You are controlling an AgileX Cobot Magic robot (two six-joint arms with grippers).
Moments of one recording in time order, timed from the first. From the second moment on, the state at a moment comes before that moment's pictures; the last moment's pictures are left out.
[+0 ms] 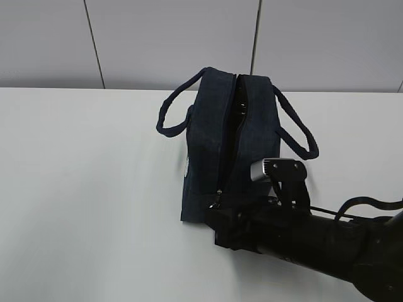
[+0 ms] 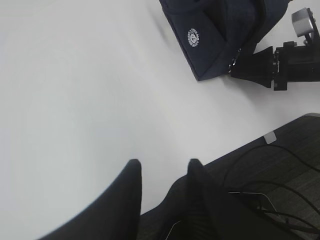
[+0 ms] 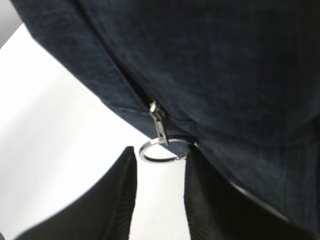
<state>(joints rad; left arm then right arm) -0.44 0.73 -1.10 -0.11 1.26 -0.03 0.53 1.92 -0.52 -0.28 -0.85 0.61</state>
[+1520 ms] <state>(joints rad) -0.44 0.73 -1.10 -0.09 1.26 -0.03 0.53 1.92 -0.52 -0.16 -0.84 0.62</state>
